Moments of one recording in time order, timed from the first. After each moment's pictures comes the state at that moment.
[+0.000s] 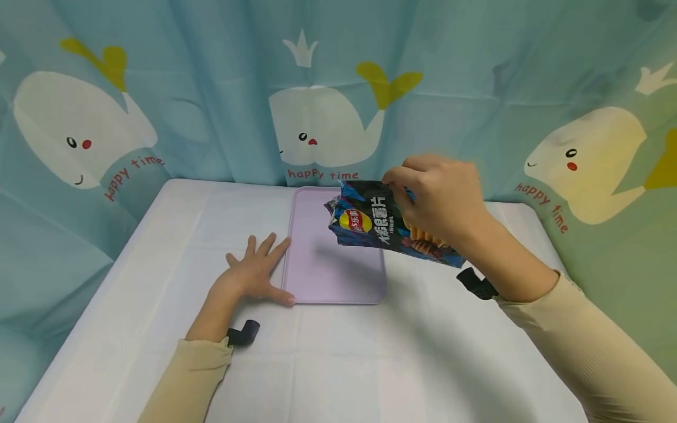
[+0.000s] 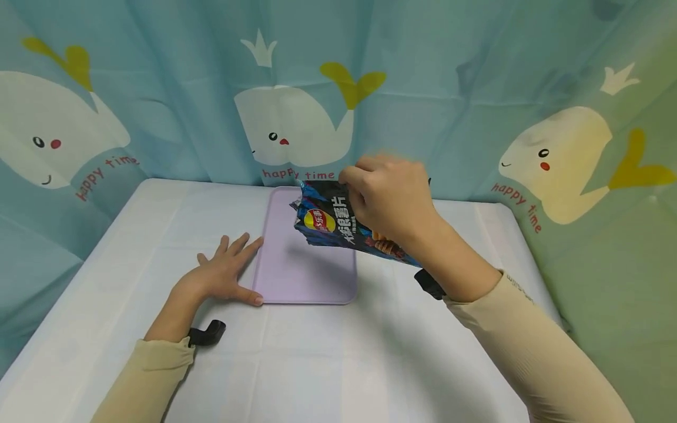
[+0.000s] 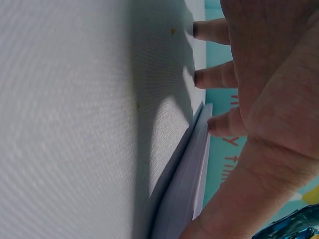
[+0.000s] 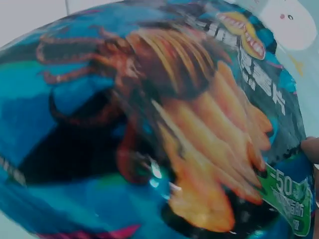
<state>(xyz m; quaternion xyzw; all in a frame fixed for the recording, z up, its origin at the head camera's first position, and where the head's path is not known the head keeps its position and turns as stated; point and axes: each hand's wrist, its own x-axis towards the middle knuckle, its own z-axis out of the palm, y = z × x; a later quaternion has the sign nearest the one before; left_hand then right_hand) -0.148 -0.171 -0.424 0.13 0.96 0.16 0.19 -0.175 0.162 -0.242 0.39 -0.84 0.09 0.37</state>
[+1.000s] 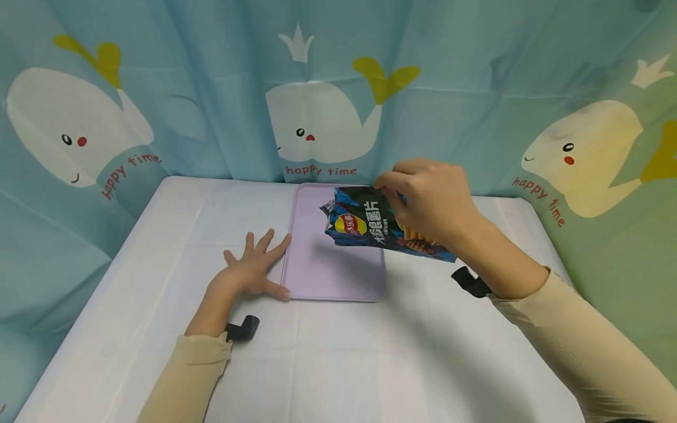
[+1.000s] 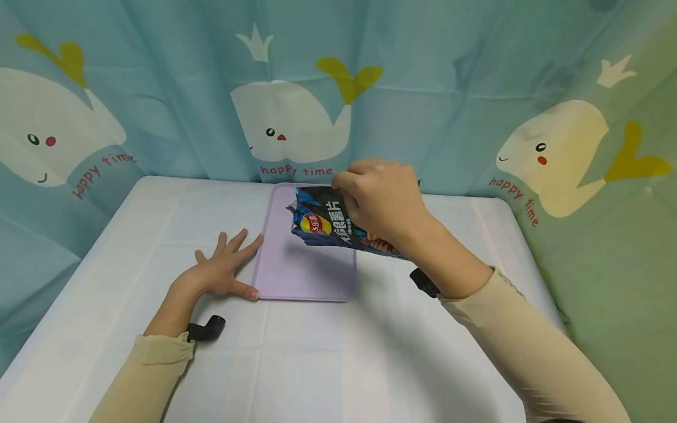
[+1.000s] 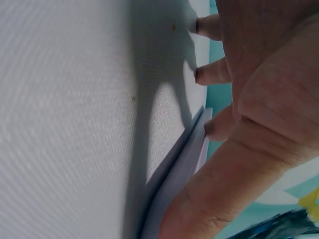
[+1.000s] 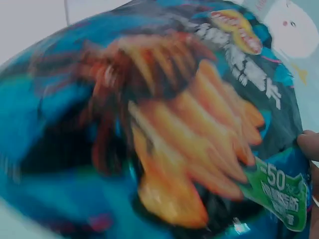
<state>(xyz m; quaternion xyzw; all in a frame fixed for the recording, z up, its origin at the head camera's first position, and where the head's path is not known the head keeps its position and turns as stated) -0.151 -0.173 -0.424 0.13 0.95 0.18 0.22 -0.171 0.158 -0.254 0.39 -0.86 0.08 0.32</state>
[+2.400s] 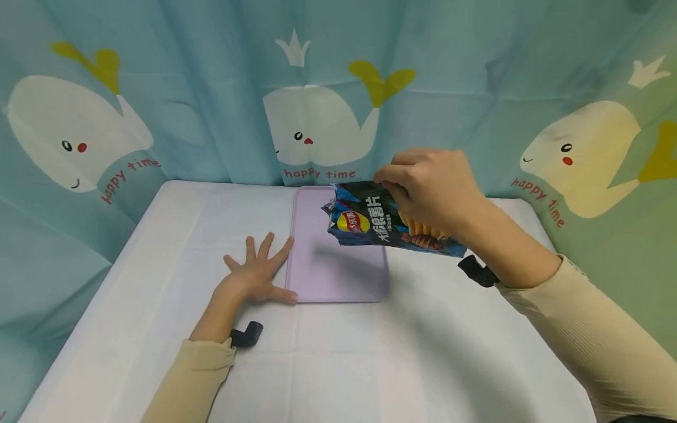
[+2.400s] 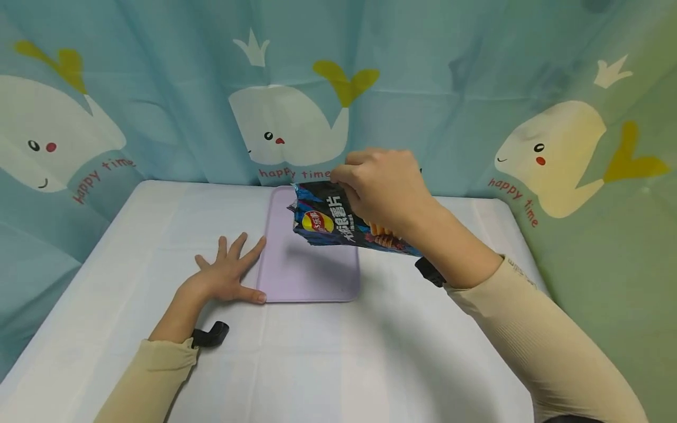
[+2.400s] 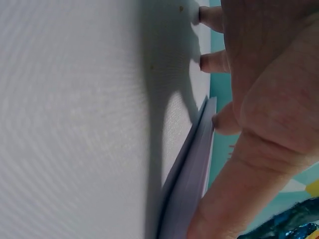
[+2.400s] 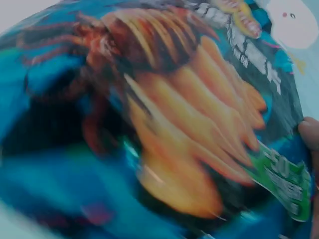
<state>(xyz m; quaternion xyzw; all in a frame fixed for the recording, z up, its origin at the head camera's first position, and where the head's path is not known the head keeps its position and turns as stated) -0.145 -0.160 -0.422 0.11 0.96 0.13 0.22 -0.178 0.164 -0.229 0.43 -0.84 0.07 0.32</state>
